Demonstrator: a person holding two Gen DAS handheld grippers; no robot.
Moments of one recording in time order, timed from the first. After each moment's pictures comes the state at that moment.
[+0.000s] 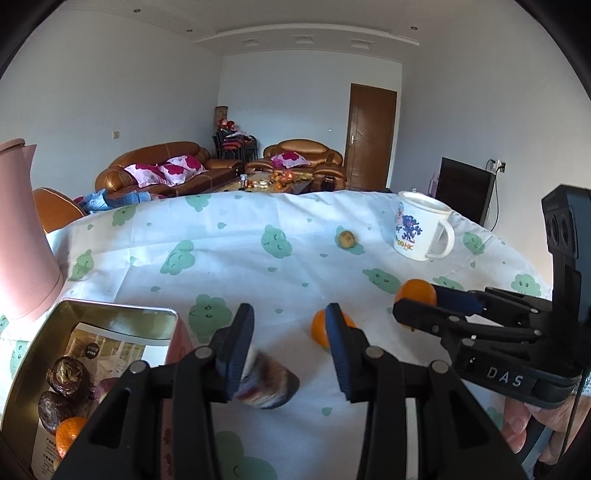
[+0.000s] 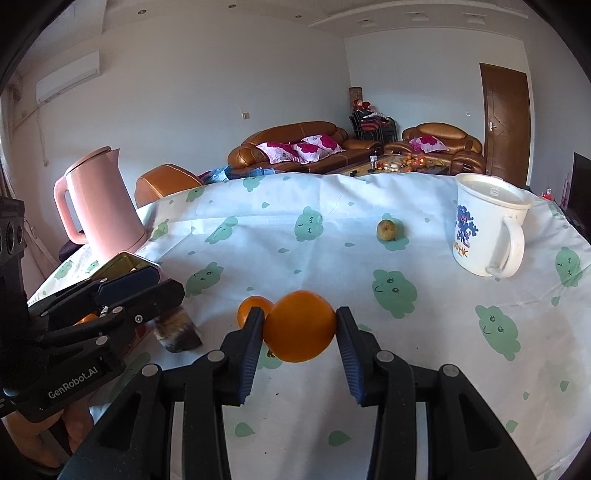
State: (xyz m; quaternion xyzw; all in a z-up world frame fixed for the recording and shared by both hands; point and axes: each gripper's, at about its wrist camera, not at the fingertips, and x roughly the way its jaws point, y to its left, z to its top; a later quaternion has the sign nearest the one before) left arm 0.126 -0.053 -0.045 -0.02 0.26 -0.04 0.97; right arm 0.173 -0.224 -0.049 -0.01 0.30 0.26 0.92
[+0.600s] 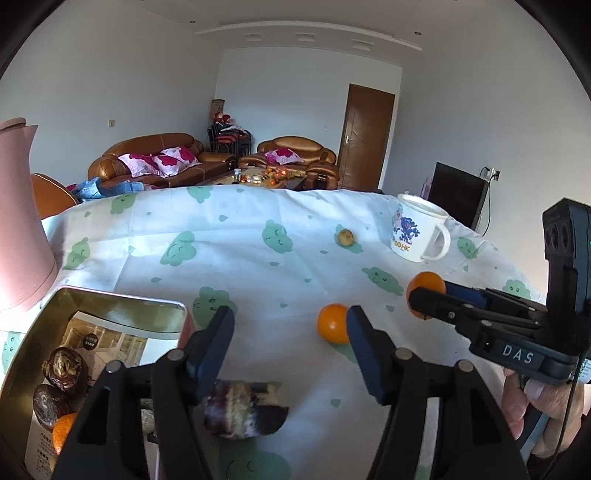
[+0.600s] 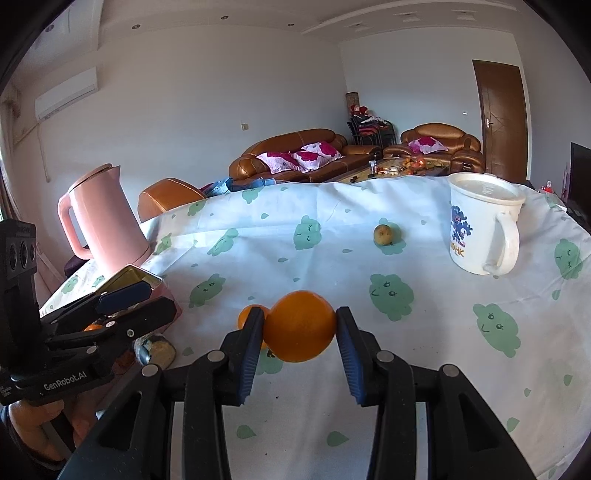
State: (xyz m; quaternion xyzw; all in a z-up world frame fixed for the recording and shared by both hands) left arm 0.125 -0.029 -0.048 -0.05 0.27 -0.06 0.96; right arm 0.171 -0.235 -0.047 0.02 0.29 0.26 0.92
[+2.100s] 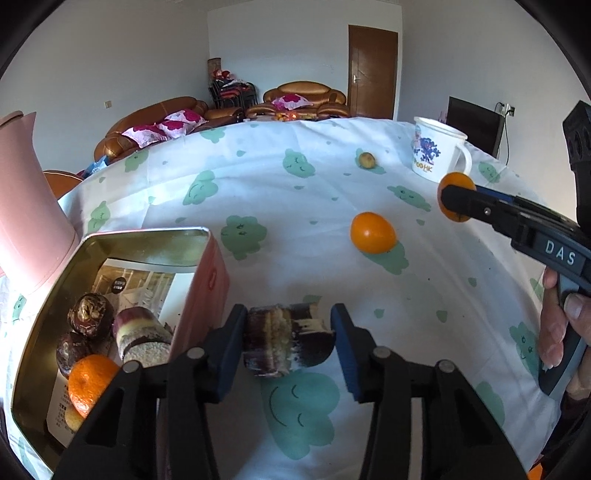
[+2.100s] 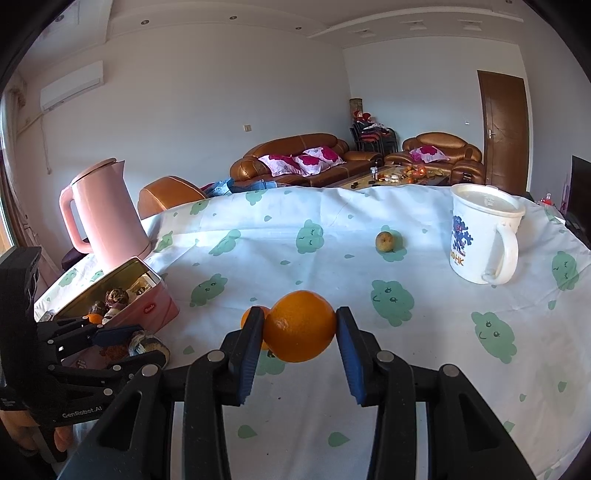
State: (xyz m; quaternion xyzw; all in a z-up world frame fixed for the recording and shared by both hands) left arm 0.110 -0.028 -0.073 0.02 0.37 -0.03 0.93; right arm 0.165 -0.232 -0.045 0.00 0.28 0.26 0.93
